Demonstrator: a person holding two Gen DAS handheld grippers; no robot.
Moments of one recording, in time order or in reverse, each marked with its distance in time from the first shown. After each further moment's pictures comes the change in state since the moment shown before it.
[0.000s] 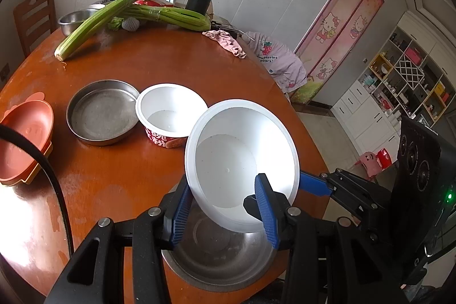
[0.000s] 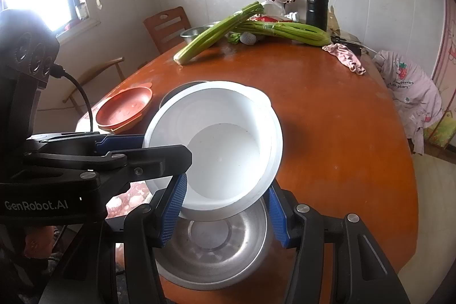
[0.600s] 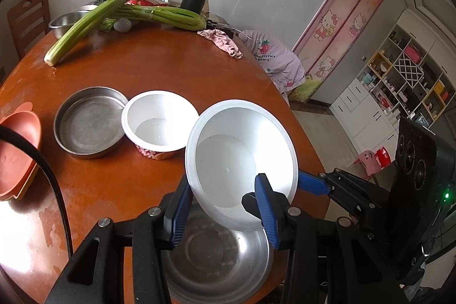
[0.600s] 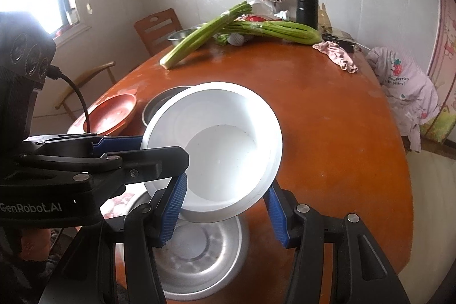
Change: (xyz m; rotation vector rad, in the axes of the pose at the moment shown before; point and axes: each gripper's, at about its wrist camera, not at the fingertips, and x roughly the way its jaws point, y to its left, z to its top) left arm 0.016 -0.008 0.018 0.006 0.009 -0.007; right arm 0.005 -0.023 0.010 0.022 -0.002 -0.013
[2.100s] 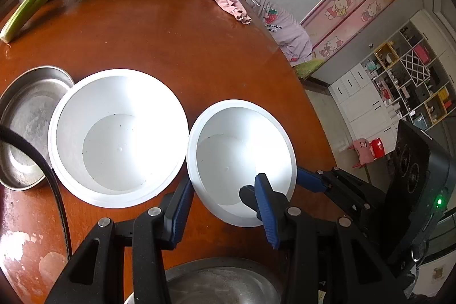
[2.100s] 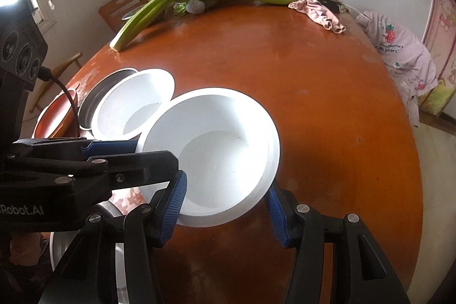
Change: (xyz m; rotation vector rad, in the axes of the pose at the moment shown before) left arm 0.121 0.008 0.041 -0.064 0.193 -0.047; right arm 0.082 -0.084 0.012 0.094 0.149 -0.059
